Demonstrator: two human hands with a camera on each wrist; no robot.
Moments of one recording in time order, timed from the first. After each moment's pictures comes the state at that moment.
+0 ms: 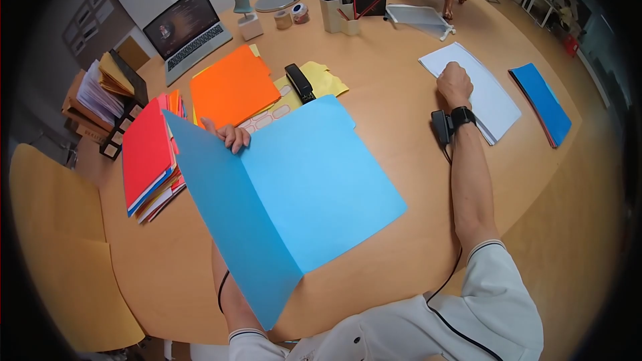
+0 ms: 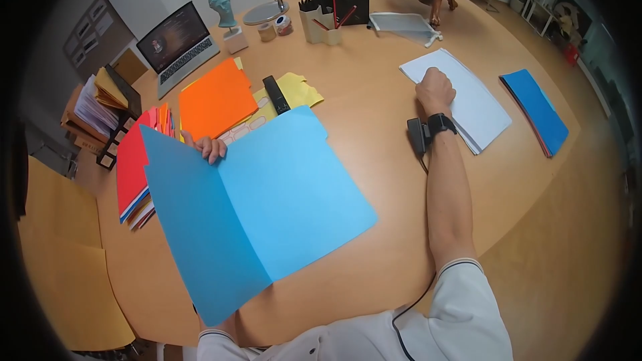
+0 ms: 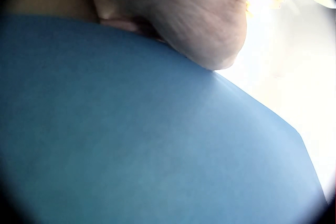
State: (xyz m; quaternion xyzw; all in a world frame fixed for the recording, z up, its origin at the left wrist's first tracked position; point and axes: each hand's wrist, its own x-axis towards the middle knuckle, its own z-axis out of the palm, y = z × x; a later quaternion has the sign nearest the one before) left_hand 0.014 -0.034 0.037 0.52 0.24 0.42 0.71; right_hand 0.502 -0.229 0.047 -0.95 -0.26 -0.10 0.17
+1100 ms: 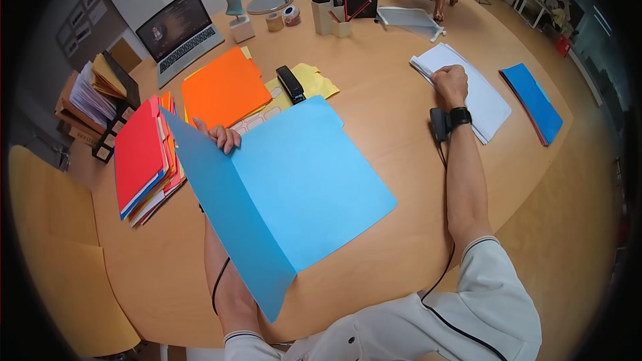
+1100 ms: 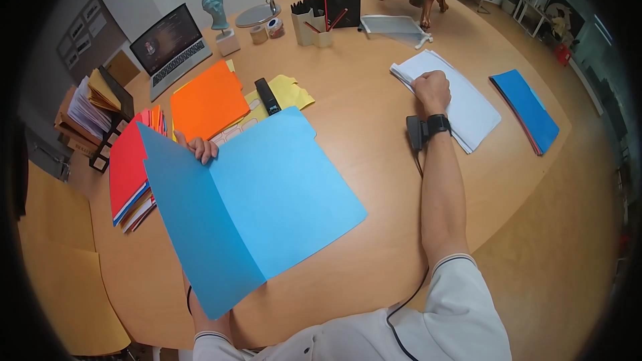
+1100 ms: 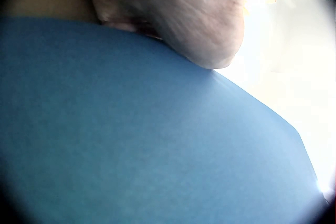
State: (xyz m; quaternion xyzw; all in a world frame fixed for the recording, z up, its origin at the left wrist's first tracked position) left_hand 0.024 -0.050 0.047 0.49 0.27 0.46 0.69; right_hand 0.520 -0.243 0.045 -0.92 -0.20 -0.03 0.35
